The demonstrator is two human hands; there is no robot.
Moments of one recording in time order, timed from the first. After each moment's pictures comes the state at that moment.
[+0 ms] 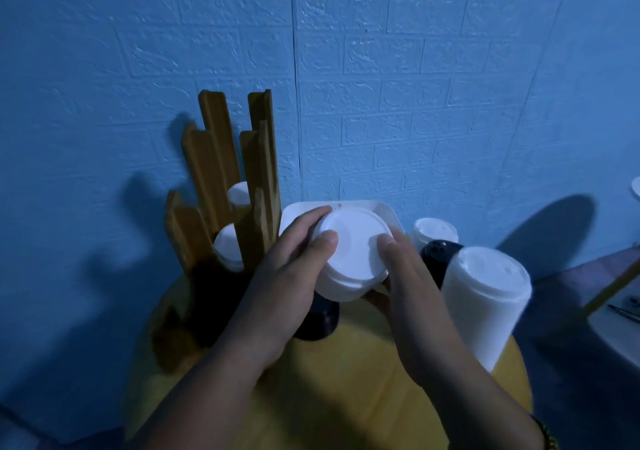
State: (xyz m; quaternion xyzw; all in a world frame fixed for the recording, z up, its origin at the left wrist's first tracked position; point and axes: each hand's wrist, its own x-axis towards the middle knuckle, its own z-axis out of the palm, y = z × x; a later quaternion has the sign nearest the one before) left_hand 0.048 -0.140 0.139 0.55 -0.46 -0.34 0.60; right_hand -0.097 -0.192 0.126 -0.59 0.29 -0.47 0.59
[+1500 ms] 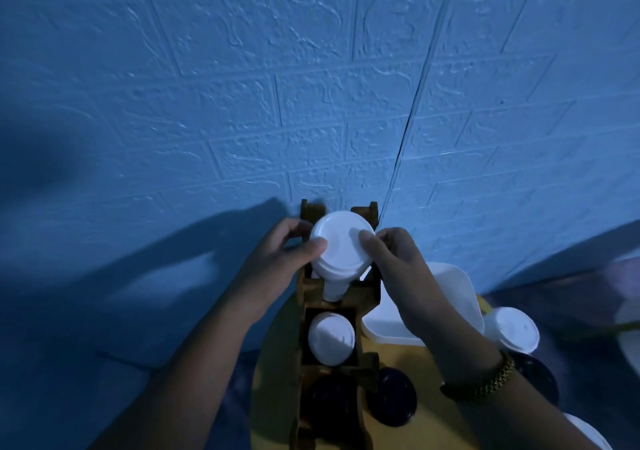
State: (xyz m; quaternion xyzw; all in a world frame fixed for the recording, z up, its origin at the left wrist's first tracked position) left_hand 0.296 -0.246 0.302 0.64 -0.38 -0.42 0.52; right_hand 0.111 -0.338 0.287 -0.58 0.44 -0.32 0.62
